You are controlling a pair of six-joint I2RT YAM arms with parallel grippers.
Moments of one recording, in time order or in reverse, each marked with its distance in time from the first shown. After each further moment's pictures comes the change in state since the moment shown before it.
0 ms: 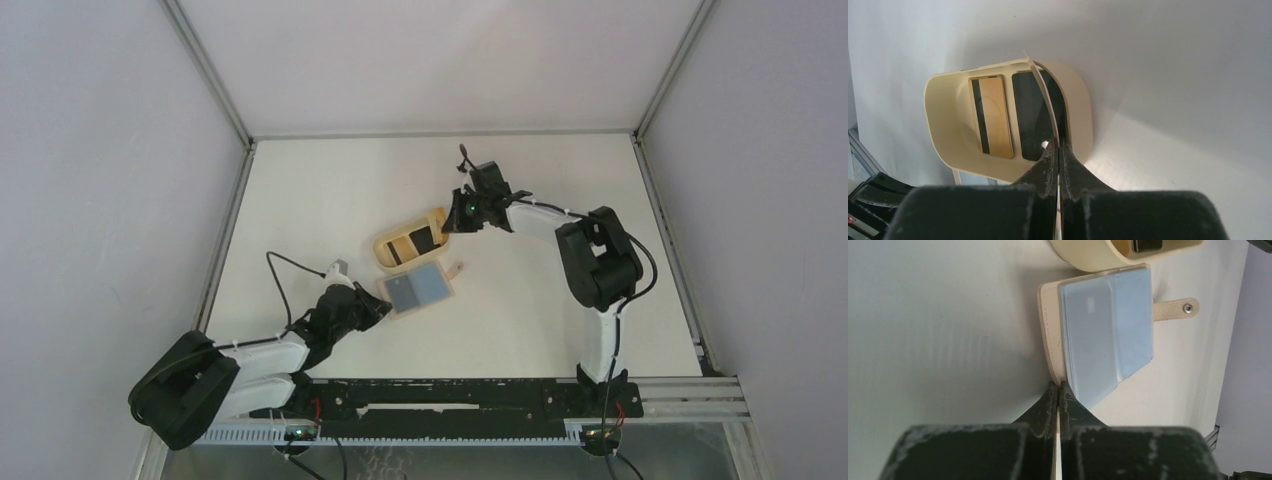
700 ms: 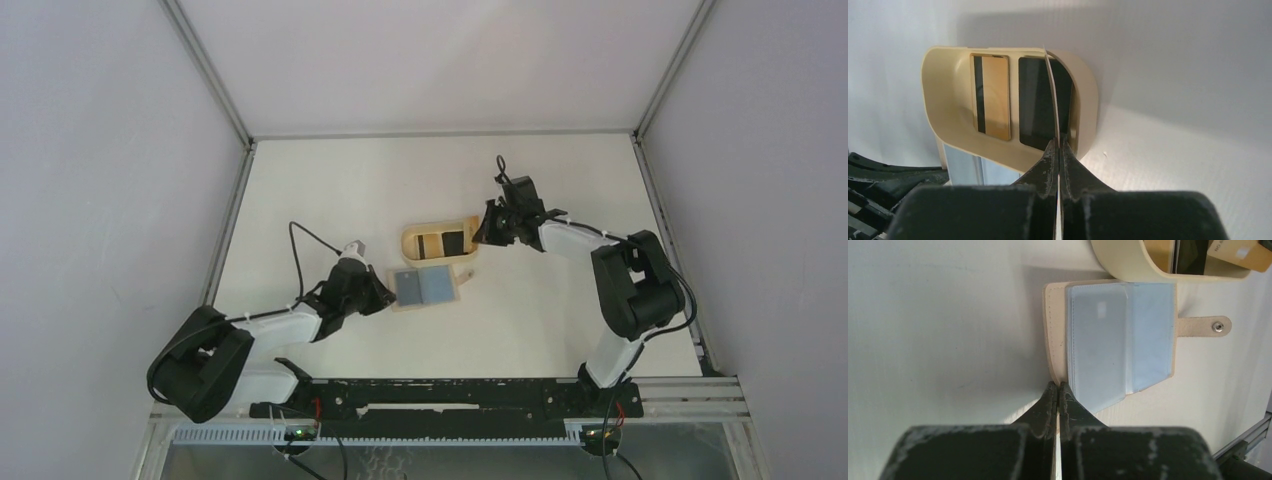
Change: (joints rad) left arm 0.058 0.155 0.232 -0.200 0.093 0.201; right arm -0.099 -0.260 -0.315 0.045 0.076 0.044
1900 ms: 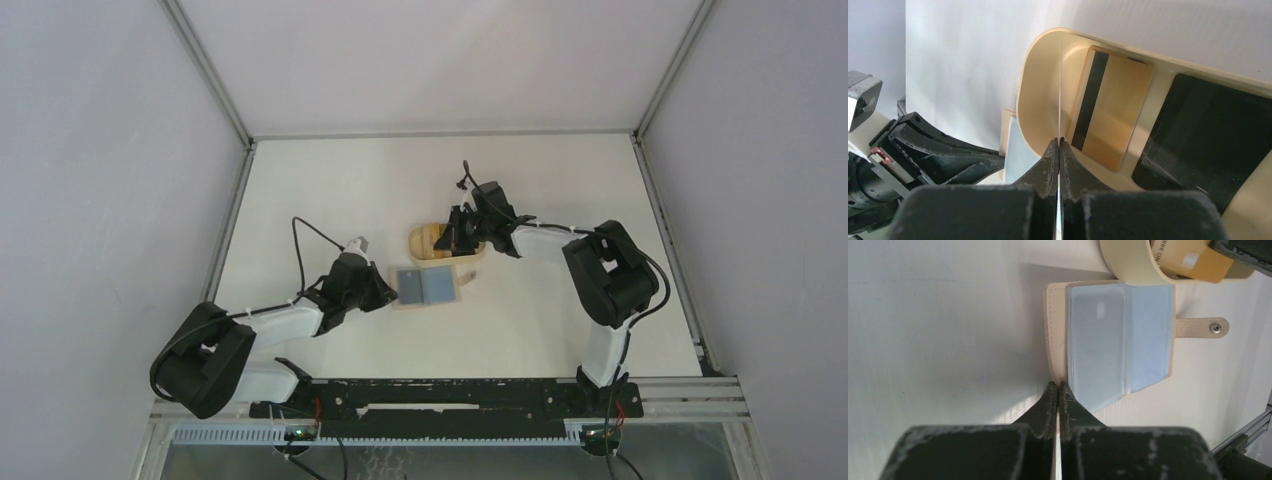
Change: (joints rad) left arm 0.019 0.030 0.054 -0.042 0.047 0.041; right arm 0.147 0.093 0.027 0.193 -0.170 0.071
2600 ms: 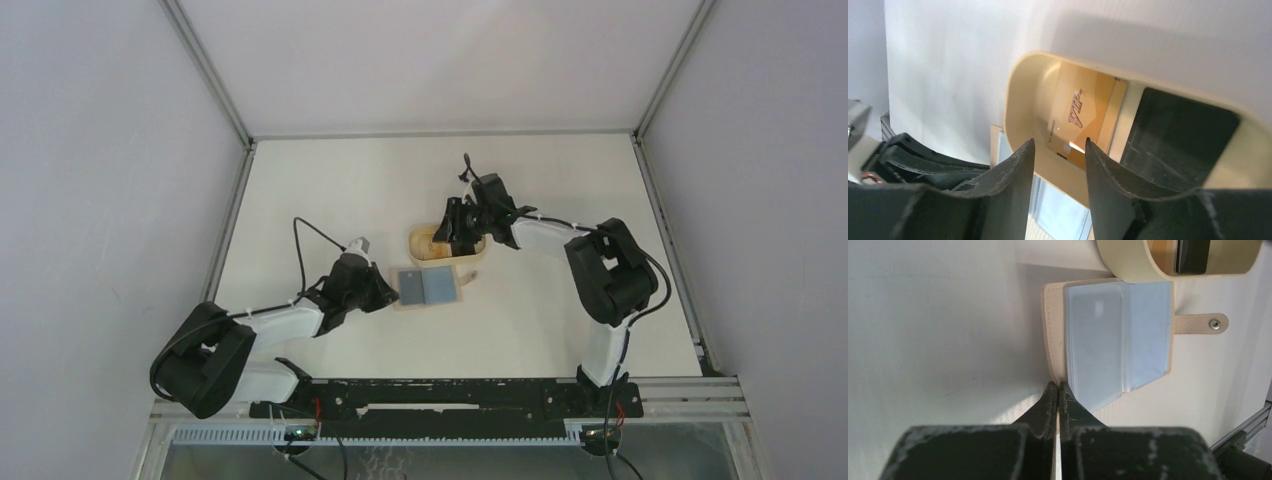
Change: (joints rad) left arm -0.006 0.000 -0.001 0.002 0.009 -0.003; right arm -0.015 0.044 0.072 -0.078 0.043 -0.006
